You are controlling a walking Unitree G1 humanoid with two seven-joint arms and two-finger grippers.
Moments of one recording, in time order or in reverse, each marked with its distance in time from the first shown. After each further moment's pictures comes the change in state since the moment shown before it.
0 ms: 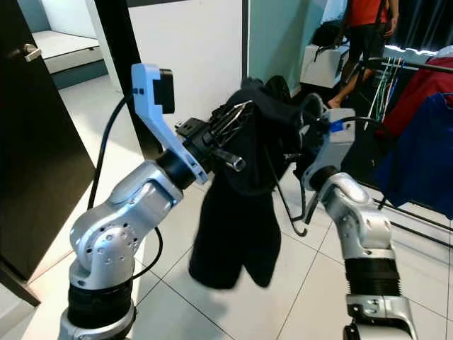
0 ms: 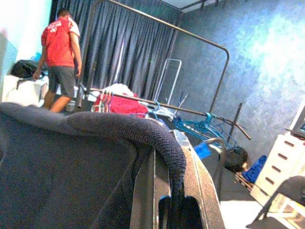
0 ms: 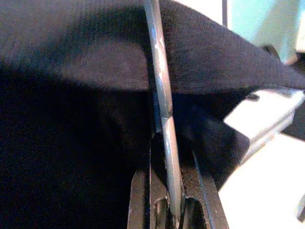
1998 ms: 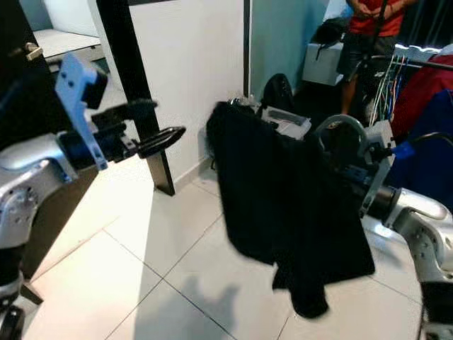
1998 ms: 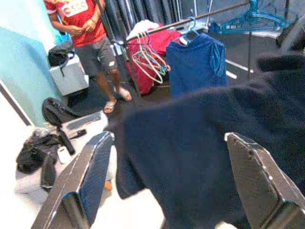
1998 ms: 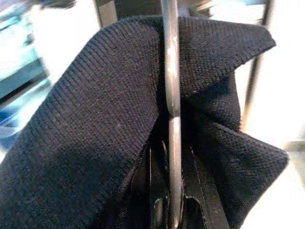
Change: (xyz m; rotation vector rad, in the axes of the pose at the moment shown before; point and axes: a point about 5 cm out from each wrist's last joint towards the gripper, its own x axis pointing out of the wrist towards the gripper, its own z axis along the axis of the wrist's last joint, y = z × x) left arm -0.053 0.085 0.076 0.594 0.408 -0.145; right arm -0.091 -0.024 0.028 -0.171 0.131 0.806
